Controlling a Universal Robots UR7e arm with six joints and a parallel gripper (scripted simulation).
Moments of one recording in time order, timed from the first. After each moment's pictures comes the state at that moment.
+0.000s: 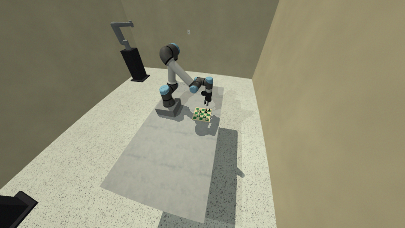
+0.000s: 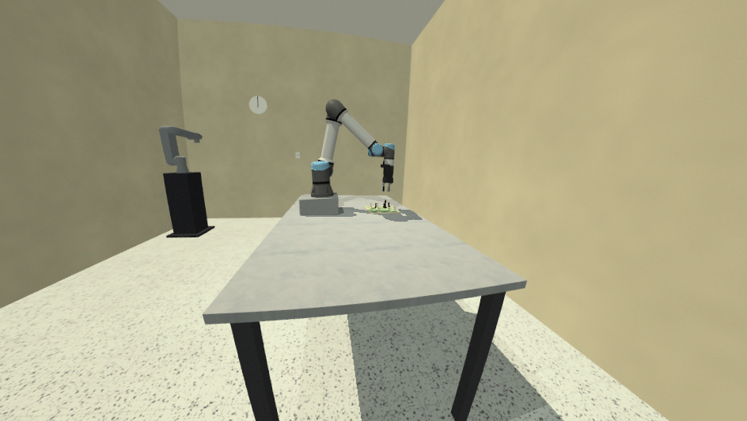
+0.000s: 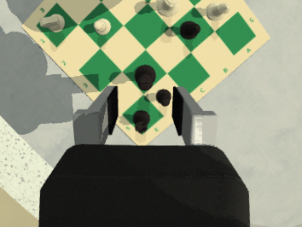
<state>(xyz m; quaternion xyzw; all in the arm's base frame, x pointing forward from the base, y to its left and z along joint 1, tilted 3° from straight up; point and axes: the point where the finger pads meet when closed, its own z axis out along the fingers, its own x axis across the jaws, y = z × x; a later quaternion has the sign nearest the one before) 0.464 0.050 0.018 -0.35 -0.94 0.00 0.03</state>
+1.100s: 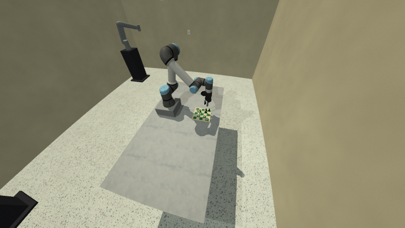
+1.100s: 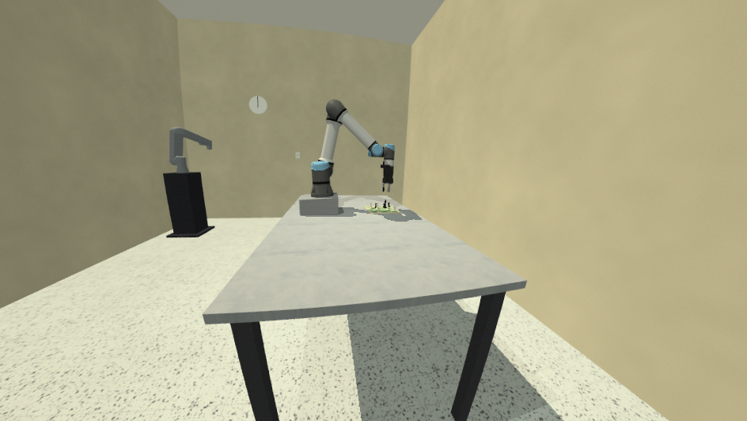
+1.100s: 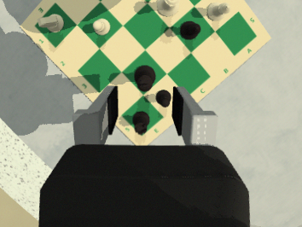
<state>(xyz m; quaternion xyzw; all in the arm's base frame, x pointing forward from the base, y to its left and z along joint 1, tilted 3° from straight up) 0.464 0.050 0.015 -0.35 -0.94 0.00 0.03</state>
